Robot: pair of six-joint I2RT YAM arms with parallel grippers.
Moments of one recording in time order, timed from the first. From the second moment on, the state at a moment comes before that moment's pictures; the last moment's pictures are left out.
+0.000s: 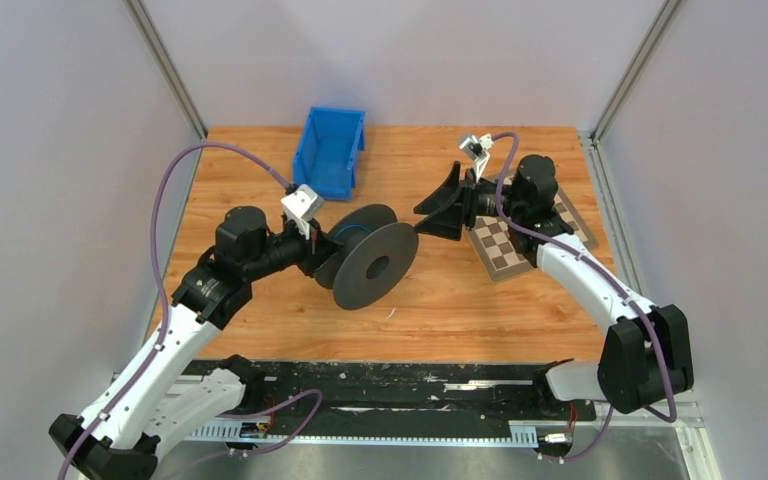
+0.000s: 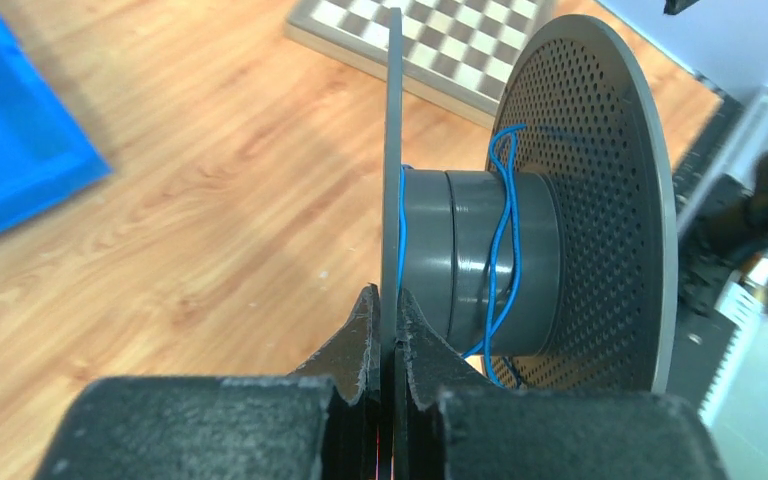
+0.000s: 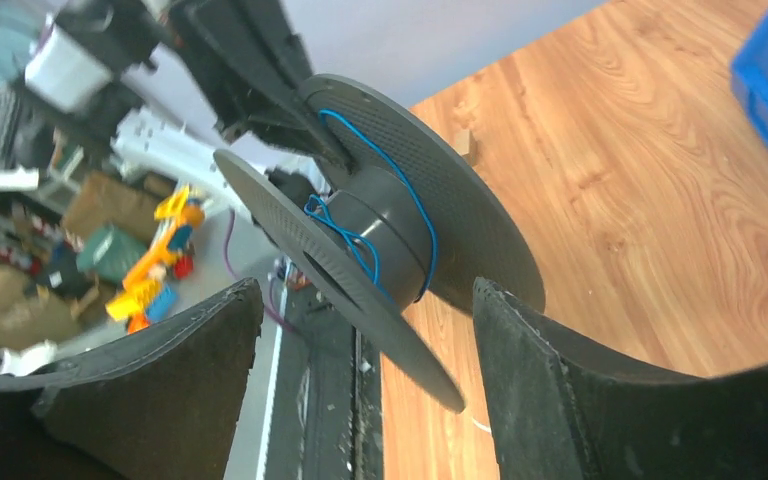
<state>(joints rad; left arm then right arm) -0.52 0.81 0.89 -0.38 0.34 -0.06 0.33 1.35 0.96 0.44 -1.13 0.62</state>
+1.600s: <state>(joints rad) -0.48 0.77 0.86 -0.42 0.49 -0.10 0.41 1.46 1.00 0.76 -1.41 0.87</state>
